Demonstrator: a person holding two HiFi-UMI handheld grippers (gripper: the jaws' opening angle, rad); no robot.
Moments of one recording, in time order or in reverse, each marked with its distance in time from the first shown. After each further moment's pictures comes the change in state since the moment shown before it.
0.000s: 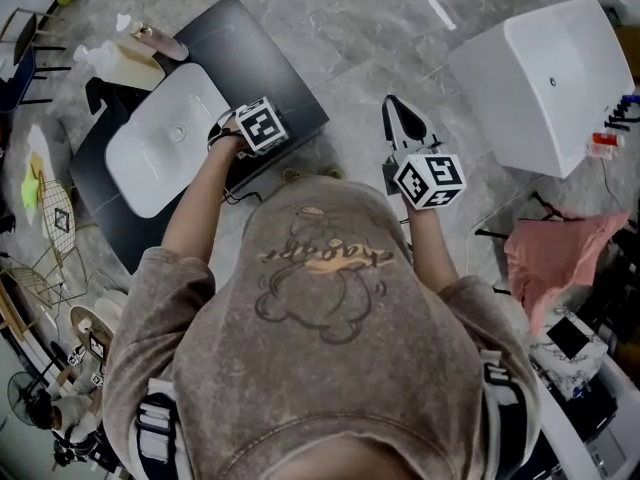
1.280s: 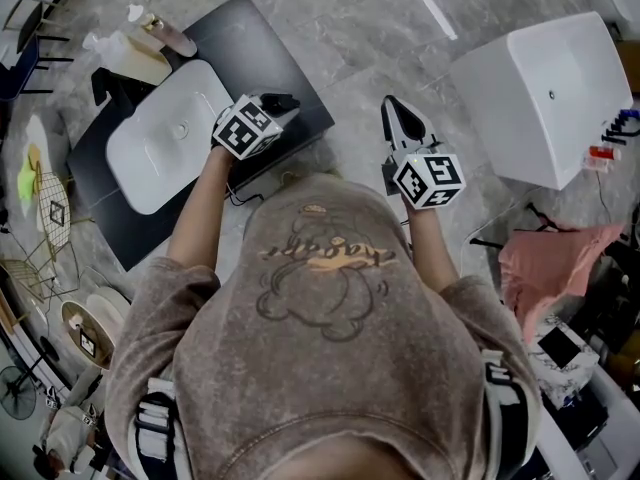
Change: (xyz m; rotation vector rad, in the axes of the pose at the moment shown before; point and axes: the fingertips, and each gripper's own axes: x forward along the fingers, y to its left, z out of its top) left arm -0.075 0.024 0.043 -0.129 -0.445 0.174; right arm 0.015 0.016 0.006 -0.033 0.011 0.040
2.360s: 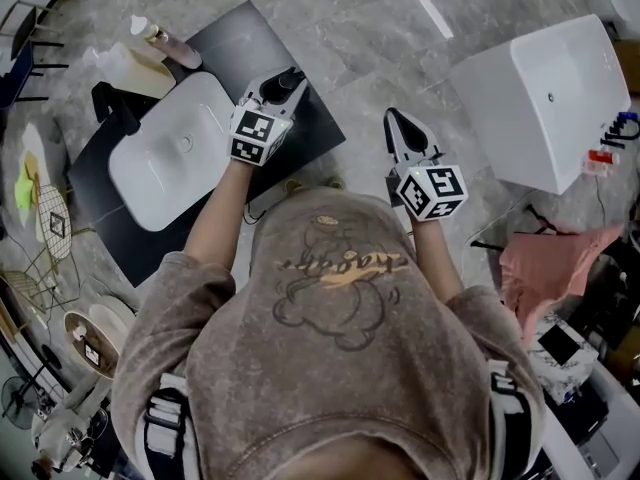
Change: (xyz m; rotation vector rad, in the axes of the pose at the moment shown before) left arm -0.026 0.089 0.058 -0.090 -0.482 0.323; right arm 0.033 0.011 -0.007 -0.018 0.056 -0.013
